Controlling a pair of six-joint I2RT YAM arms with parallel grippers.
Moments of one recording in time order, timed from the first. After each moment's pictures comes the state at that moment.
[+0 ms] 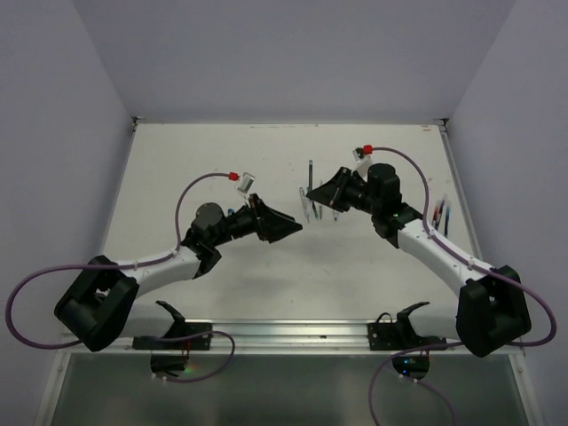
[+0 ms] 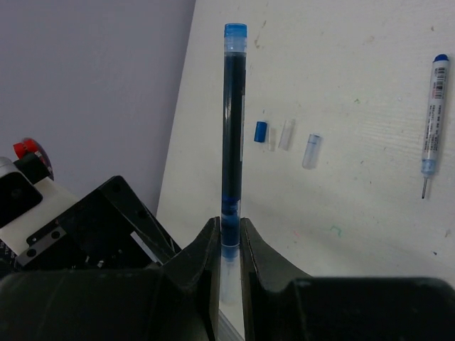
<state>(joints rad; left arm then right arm) -0.63 1.29 0.47 0.88 0.56 -0.88 0.41 1.28 0.81 0.13 -0.43 0.88</state>
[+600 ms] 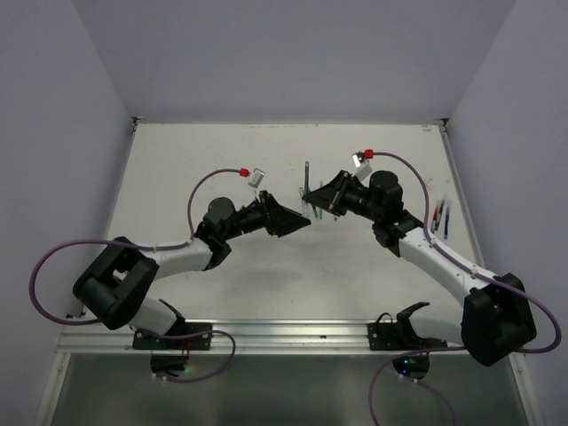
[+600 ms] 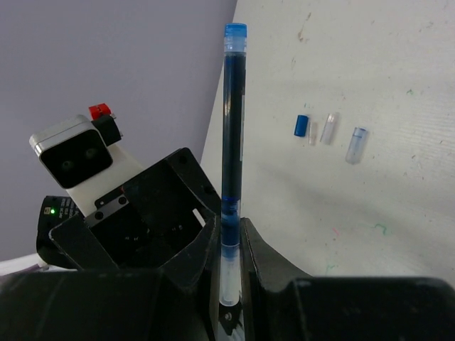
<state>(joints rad) -0.65 1.46 0.56 0.97 0.56 -0.91 0.44 1.22 0.74 0.25 -0.47 0.99</state>
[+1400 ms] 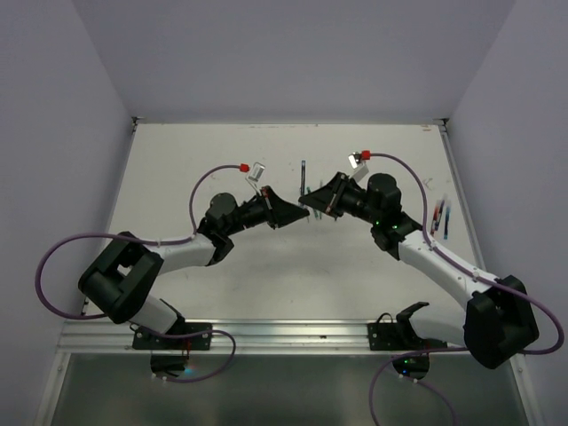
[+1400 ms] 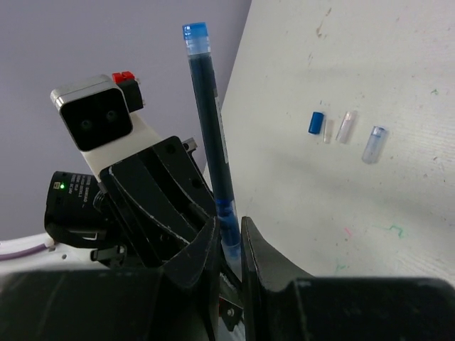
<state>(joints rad) -0.64 1.50 0.60 1.00 0.54 -0.97 0.49 1.20 0.73 0.29 -0.46 1.00</state>
